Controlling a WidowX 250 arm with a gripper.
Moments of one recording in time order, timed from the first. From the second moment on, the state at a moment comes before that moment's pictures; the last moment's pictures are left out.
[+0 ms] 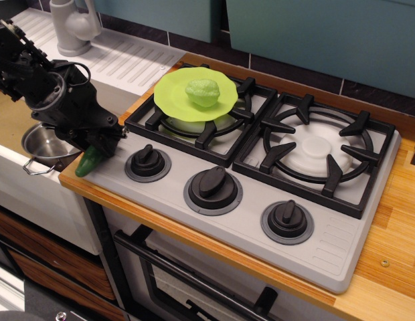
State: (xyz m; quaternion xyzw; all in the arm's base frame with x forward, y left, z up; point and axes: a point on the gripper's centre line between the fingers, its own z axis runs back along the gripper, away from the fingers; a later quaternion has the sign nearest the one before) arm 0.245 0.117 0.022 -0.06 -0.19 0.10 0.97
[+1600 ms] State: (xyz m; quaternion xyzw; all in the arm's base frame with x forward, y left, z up) arm 0.258 0.213 0.016 -0.13 -0.18 0.02 0.98
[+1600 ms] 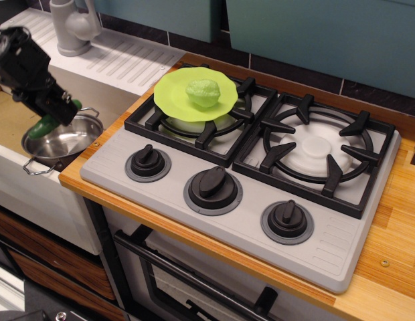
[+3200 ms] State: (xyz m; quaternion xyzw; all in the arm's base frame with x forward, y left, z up) arm 0.245 0.190 0.123 -0.06 -0.07 0.06 0.99
